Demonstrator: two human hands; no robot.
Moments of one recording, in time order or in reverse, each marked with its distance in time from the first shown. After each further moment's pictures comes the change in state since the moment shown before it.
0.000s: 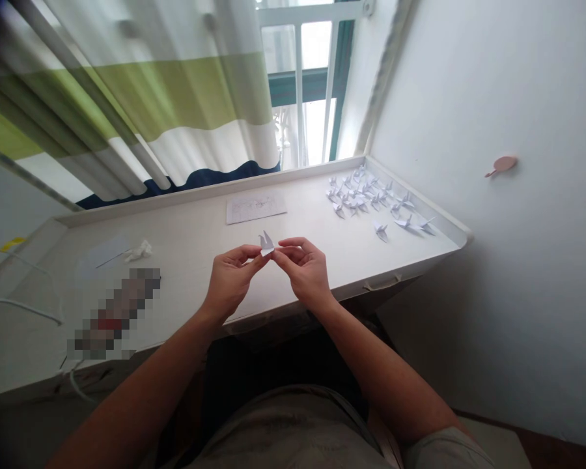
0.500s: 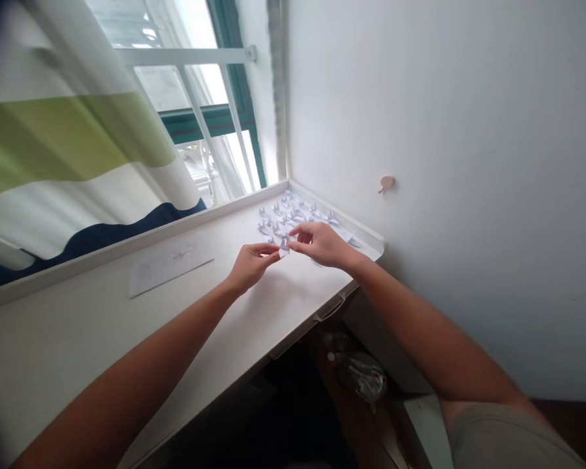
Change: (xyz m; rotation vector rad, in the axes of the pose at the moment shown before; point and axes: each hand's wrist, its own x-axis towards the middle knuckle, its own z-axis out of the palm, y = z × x) left_hand 0.152 -0.046 0.173 0.096 -0.540 0.046; right_hand 0.119 -0.101 -0.197 -0.939 -0.113 -0.105
